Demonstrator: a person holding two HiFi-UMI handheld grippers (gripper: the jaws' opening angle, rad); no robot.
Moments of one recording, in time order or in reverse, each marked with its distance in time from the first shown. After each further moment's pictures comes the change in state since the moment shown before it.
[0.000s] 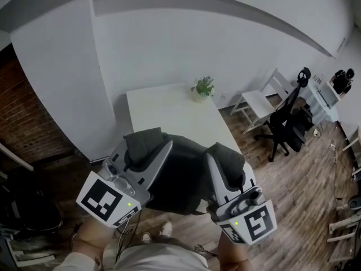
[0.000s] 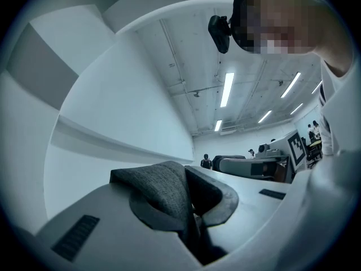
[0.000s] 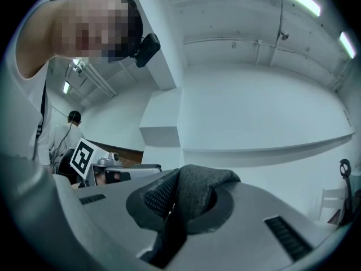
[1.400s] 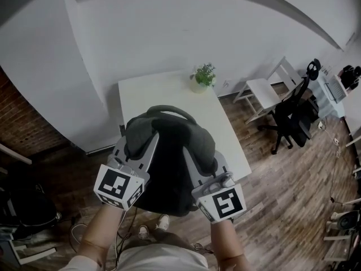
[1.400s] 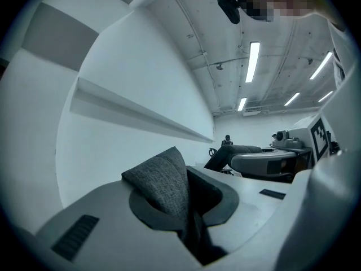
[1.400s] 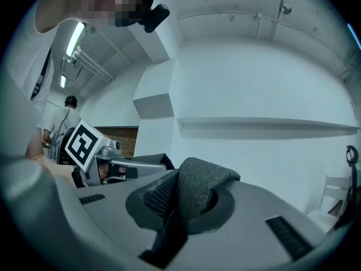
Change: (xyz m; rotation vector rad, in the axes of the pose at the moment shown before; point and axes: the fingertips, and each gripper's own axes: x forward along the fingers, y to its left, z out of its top) left arm 0.099 0.094 -0.170 -0.053 0.212 0.220; right arm 0.077 -0.104 -0.162 0.003 0.187 0.042
